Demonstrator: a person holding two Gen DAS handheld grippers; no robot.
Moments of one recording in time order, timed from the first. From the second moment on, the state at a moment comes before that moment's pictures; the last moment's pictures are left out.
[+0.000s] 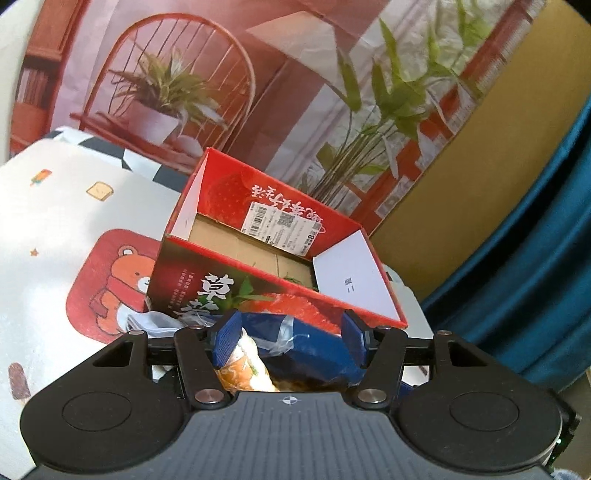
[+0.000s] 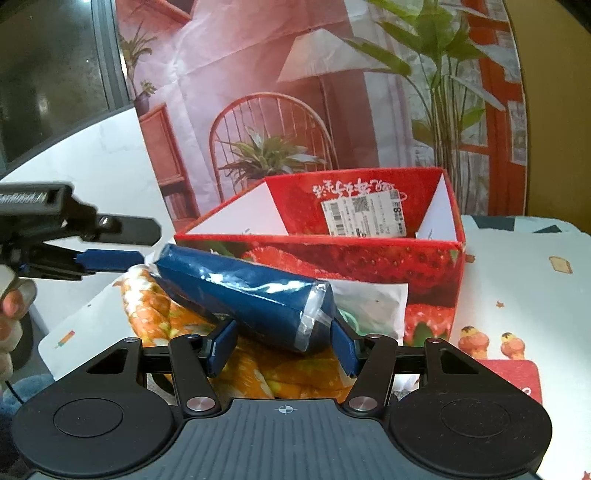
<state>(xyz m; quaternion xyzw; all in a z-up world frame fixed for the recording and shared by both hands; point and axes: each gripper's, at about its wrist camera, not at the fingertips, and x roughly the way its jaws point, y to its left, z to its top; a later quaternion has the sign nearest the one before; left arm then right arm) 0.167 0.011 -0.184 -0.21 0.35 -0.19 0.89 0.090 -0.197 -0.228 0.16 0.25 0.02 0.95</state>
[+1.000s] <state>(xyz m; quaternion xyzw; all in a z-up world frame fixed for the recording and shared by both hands) 0.193 0.004 -0.223 -0.25 0.42 -0.18 0.85 0.107 -0.197 -0.233 0.16 0.27 0.05 0.95</state>
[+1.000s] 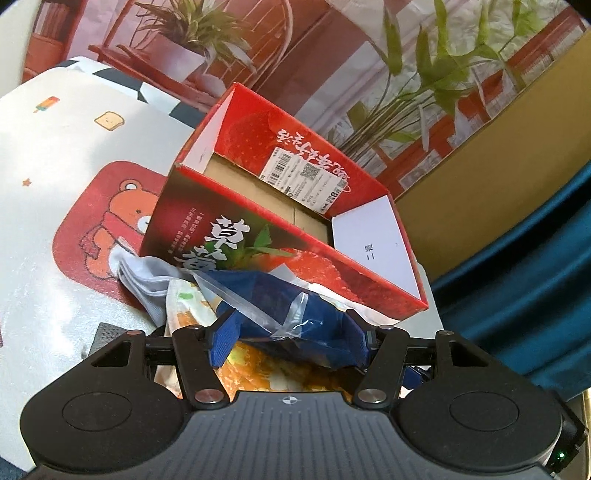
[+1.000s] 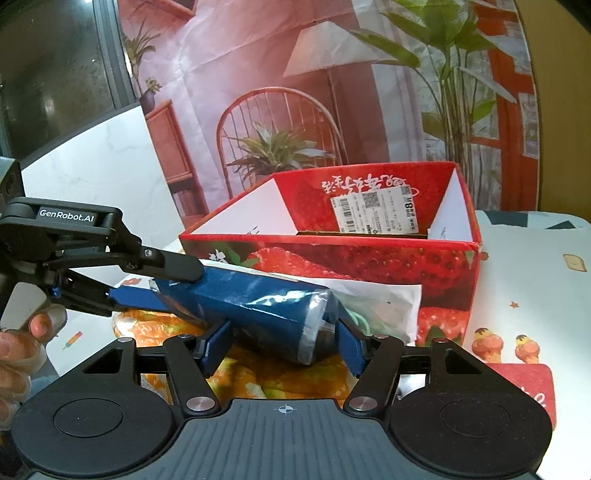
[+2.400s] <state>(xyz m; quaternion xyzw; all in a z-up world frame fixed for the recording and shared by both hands) 0.227 -0.003 -0.099 -0.19 0.27 -0.25 0.91 0.145 -0.212 -0.100 0.02 0.13 0.08 0.99</state>
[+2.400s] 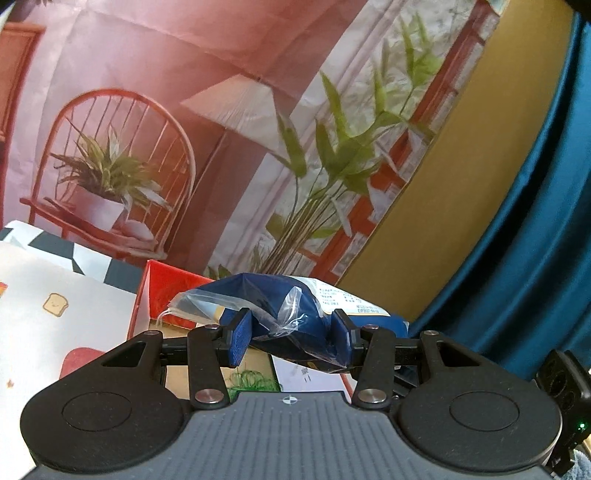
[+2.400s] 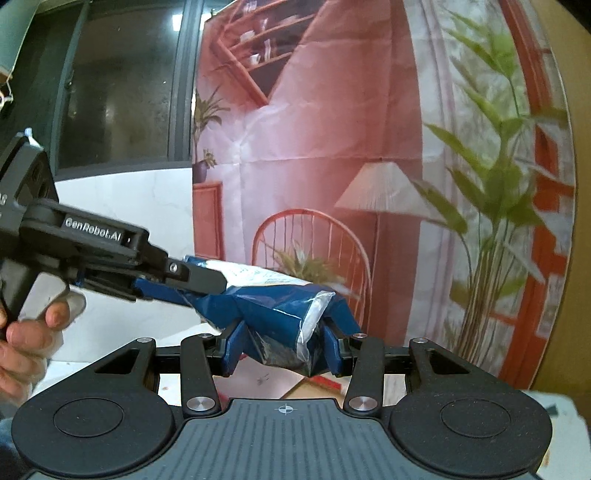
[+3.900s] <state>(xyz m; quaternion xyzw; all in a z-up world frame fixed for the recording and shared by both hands) 0.335 -0.010 -0.189 -0.14 0.43 -0.20 0.87 0.269 -0.251 -0.202 0.01 0.34 0.10 0.94</state>
